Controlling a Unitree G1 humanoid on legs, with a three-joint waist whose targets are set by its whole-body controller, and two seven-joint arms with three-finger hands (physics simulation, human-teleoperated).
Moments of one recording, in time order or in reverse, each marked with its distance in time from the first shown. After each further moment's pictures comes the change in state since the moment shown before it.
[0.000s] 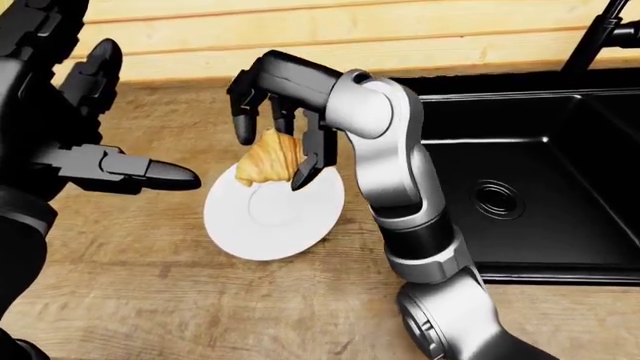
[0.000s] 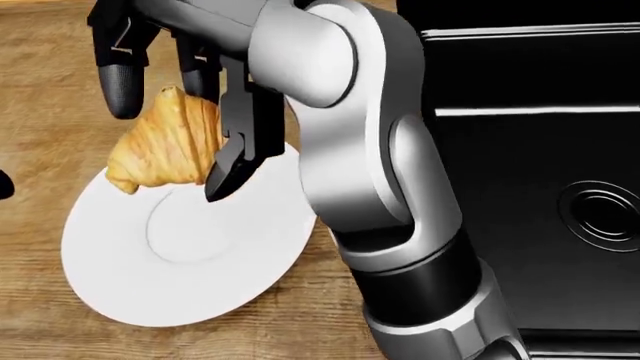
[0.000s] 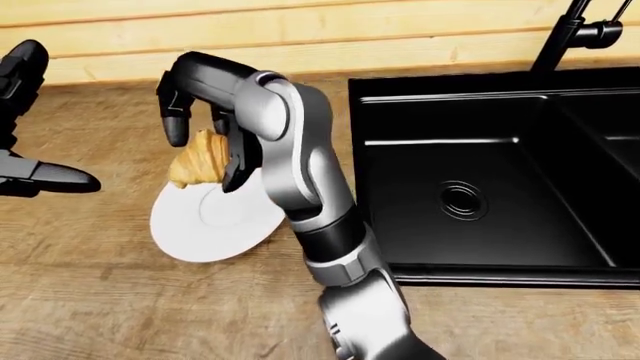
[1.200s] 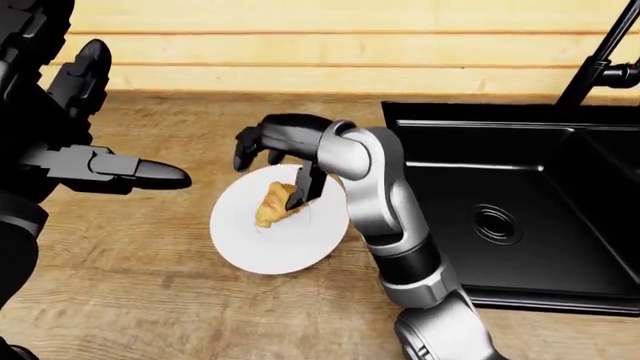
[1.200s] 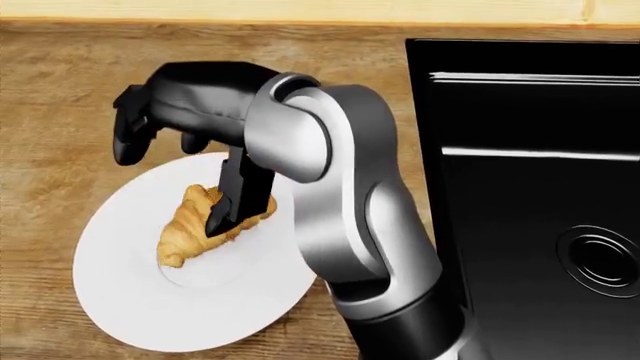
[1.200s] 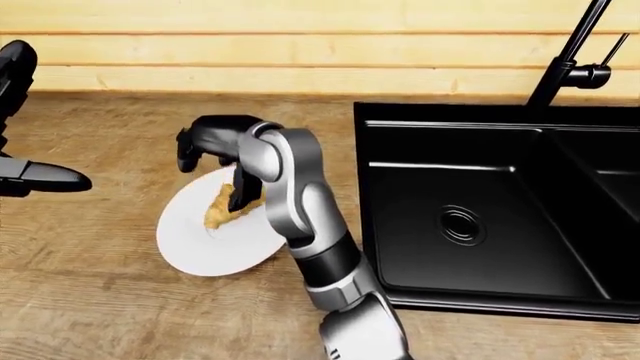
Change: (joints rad) left arm 0.031 0.008 0.022 0.017 0.013 -0.037 -0.017; right arm 0.166 0.038 0.052 0.003 -0.148 -0.138 0.091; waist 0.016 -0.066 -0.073
